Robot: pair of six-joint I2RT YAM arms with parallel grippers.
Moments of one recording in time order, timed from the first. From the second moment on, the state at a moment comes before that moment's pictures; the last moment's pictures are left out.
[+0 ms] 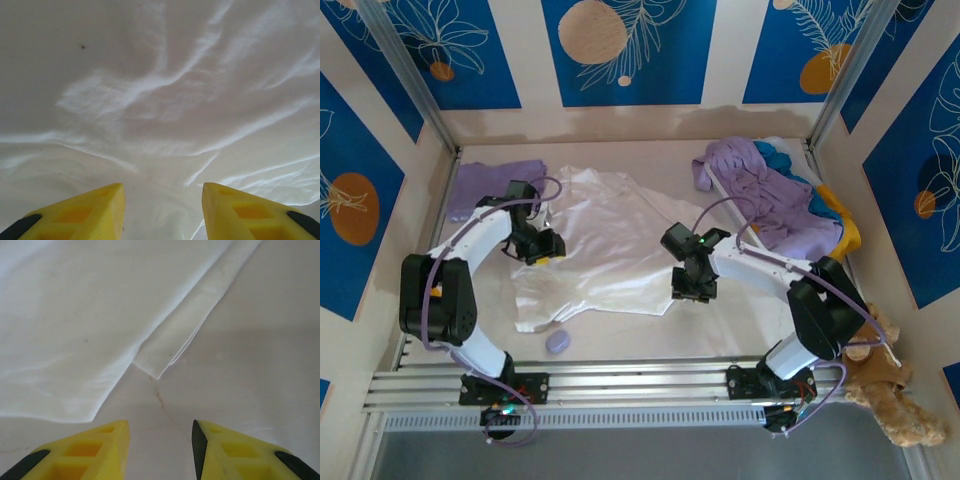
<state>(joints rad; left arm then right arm) -0.14 1.62 1.14 -0.93 0.32 -0.29 0.70 1.56 0.97 -0.91 -0.04 0.85</state>
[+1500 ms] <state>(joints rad) -0.14 1.84 1.21 -0.94 0.30 -0.23 0.72 1.24 0.78 -1.25 0.12 1.34</state>
